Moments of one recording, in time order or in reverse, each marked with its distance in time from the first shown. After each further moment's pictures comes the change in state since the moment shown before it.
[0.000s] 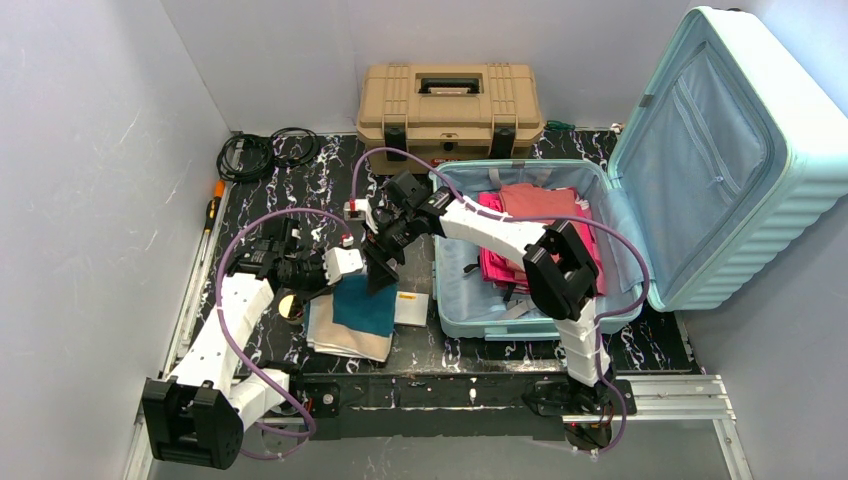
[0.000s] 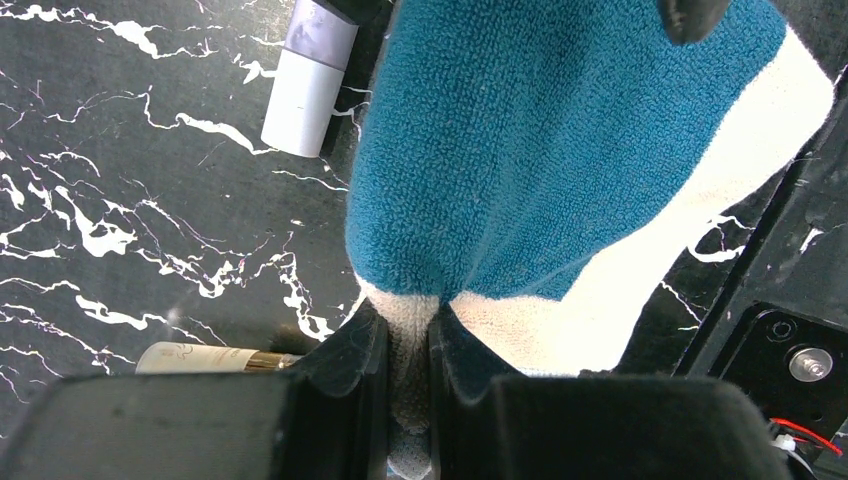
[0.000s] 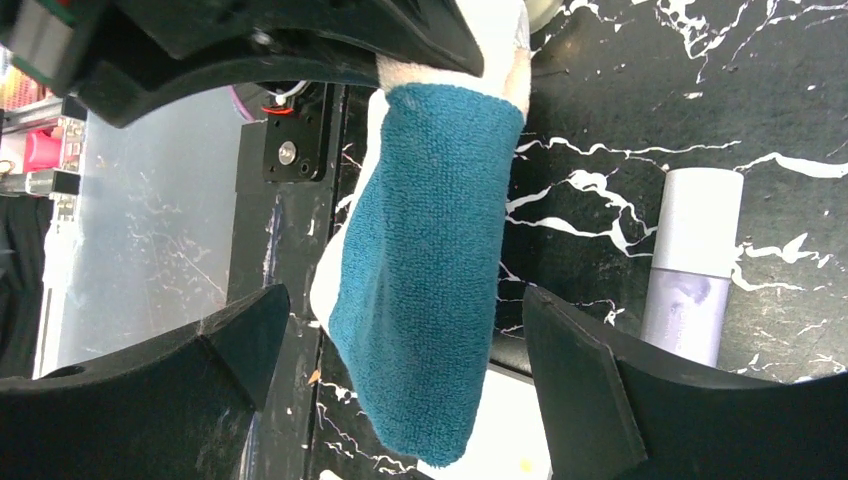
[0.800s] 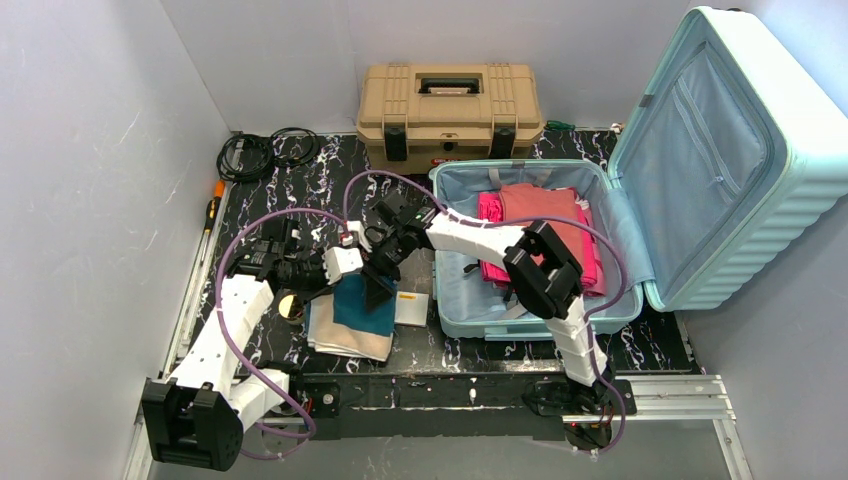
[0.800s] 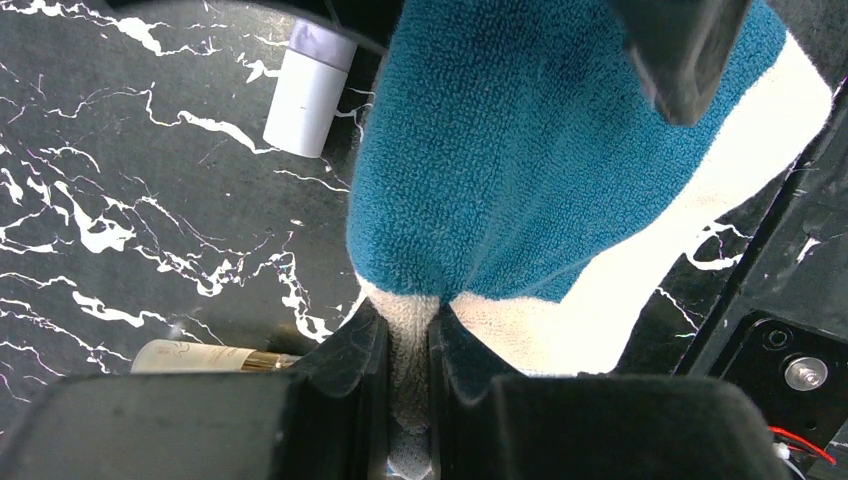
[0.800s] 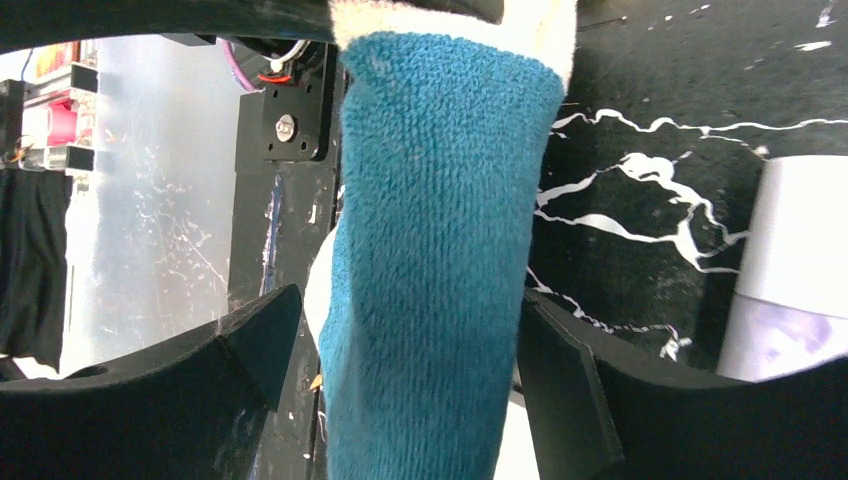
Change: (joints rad) left arm 0.002 -0.011 -0.010 0.016 -0.002 -0.028; right arm 0.041 0.068 -0.035 0.013 -0.010 0.003
